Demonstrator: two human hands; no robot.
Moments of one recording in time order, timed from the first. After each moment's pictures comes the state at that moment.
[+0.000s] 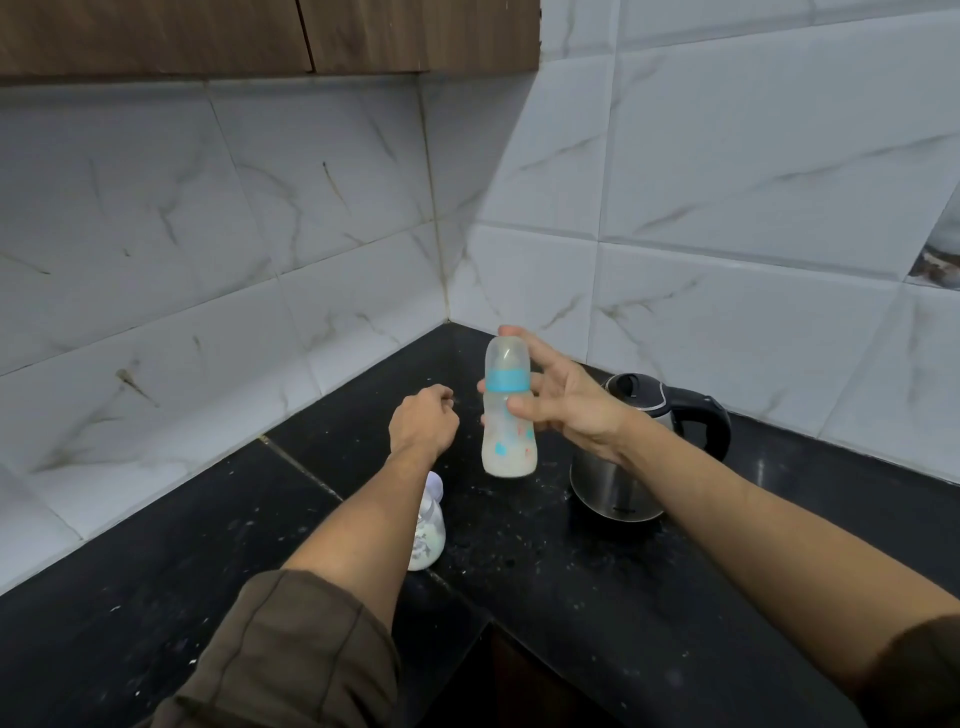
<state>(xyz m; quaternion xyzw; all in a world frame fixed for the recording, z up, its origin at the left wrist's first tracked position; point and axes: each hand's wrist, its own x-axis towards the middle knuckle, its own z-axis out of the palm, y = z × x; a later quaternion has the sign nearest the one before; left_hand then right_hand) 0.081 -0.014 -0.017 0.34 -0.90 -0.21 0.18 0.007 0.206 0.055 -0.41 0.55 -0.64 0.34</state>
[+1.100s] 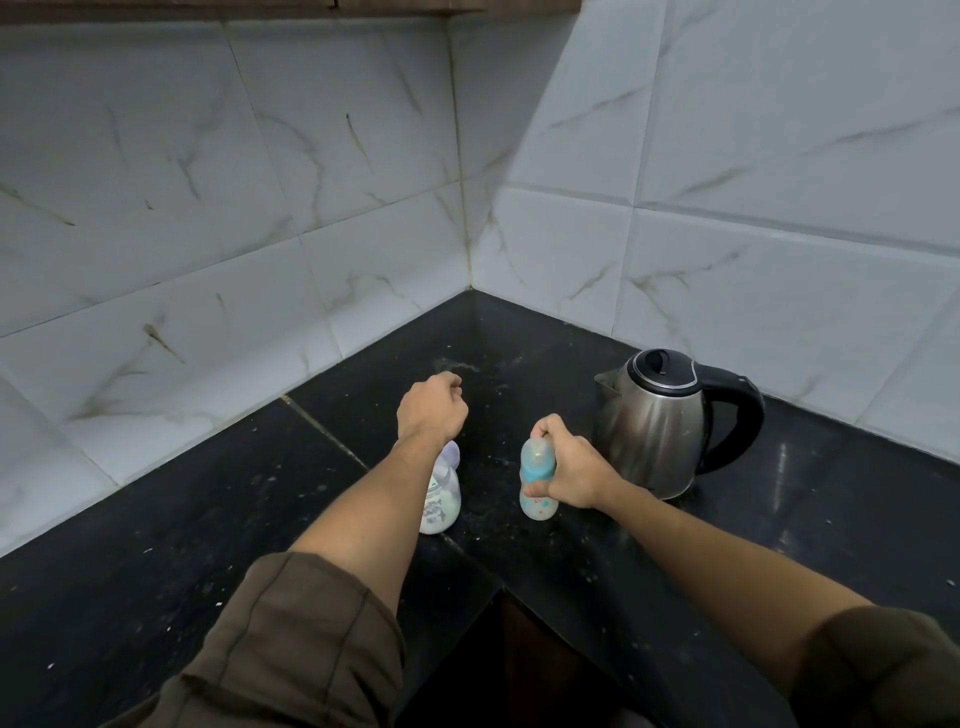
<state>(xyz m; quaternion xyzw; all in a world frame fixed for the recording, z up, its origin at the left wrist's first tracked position) 0.099 -0.023 -0.044 0.36 -0.89 -0.23 0.16 0.007 0.197 -0.078 -0.41 0.83 -0.31 0.21</state>
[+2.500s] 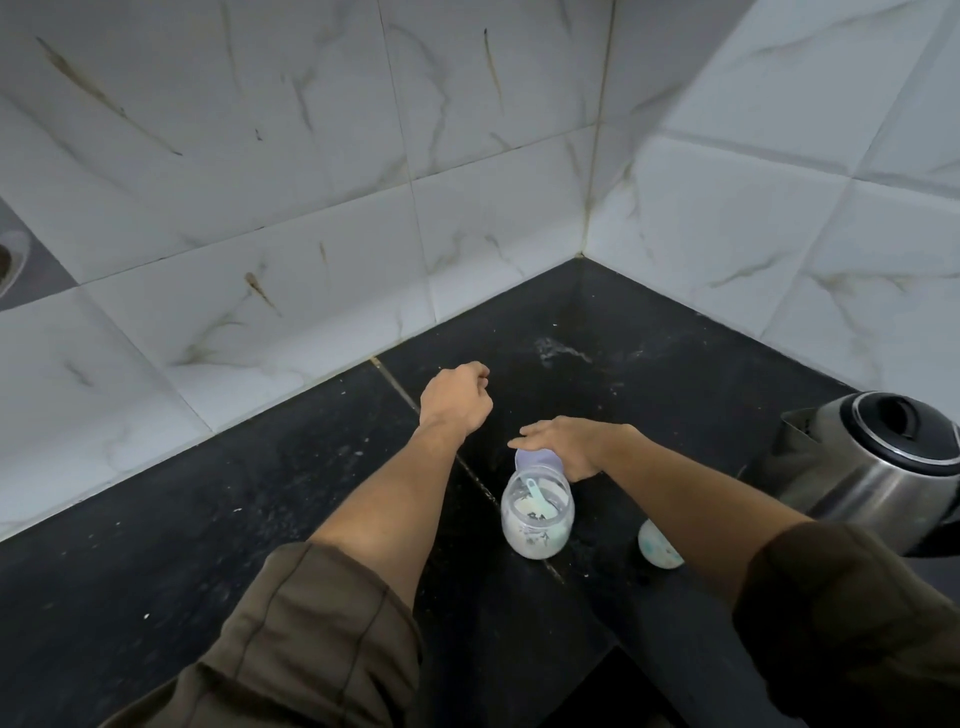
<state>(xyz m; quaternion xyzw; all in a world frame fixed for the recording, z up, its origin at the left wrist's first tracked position) 0.135 -0.159 -0.081 0.41 -0.88 -0.21 0.11 -0.017 -0.021 -0.115 -0.65 0.71 0.15 0.23</state>
